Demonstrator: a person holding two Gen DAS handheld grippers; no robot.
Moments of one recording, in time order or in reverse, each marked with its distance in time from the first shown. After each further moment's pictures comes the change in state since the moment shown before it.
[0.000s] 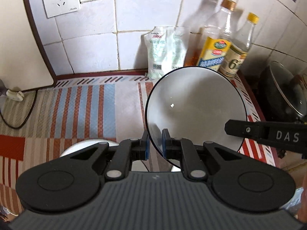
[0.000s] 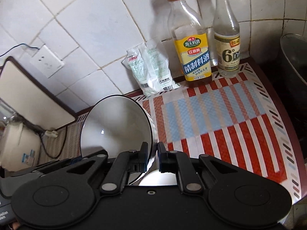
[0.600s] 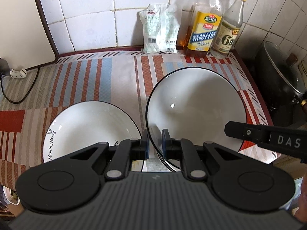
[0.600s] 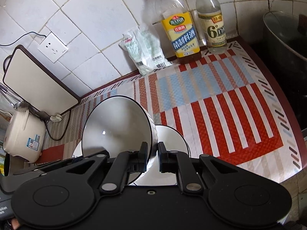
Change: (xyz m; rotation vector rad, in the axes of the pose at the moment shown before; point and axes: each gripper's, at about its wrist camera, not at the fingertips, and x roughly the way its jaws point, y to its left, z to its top) left arm -0.009 -0.017 -0.052 0.002 0.053 0.018; right arm -0.016 -0.029 -0.059 0.037 0.024 0.035
